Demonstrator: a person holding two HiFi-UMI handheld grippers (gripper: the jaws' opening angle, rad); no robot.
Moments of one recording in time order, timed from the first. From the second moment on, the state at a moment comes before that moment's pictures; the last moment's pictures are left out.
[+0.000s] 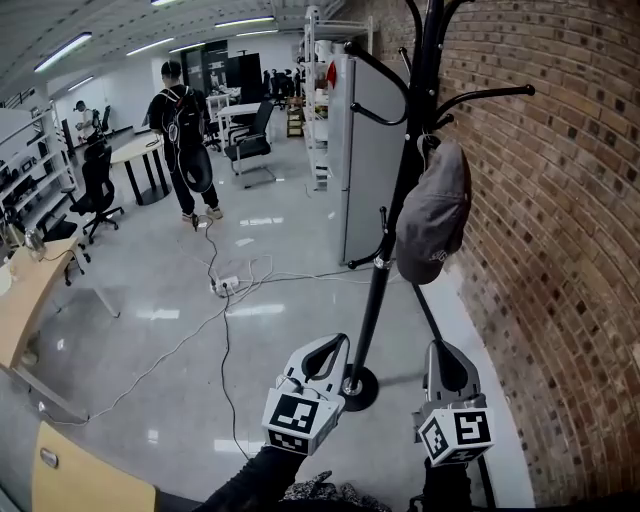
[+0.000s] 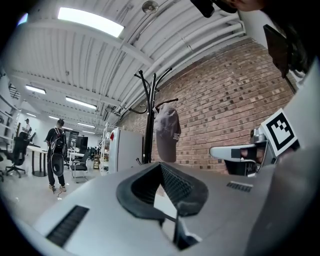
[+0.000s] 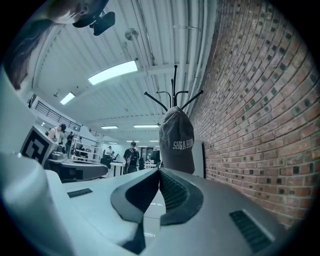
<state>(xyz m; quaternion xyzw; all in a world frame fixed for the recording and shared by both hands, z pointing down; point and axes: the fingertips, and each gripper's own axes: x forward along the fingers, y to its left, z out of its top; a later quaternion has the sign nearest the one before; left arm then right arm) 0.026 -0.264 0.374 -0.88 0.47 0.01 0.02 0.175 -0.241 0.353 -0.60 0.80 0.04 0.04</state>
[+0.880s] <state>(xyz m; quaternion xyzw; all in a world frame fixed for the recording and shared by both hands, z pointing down) 0.036 -0.359 0.364 -0.90 0.43 0.02 0.03 0.169 -0.307 0.277 -0.59 0.79 0.13 0.09</state>
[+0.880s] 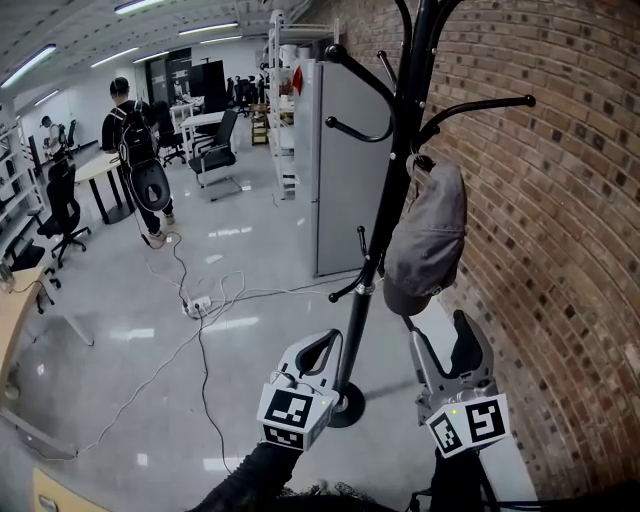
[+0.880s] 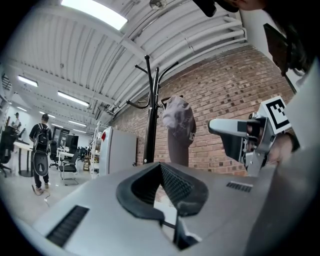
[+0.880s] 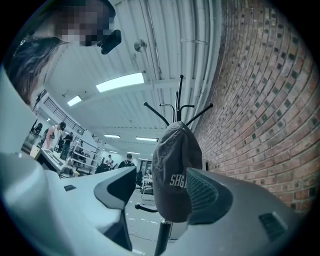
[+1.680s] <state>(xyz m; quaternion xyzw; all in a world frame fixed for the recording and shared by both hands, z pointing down) 0.029 -0.391 0.365 -0.90 0.44 0.02 0.02 0.168 -0.390 0.216 -0.59 0.79 0.17 0.07</state>
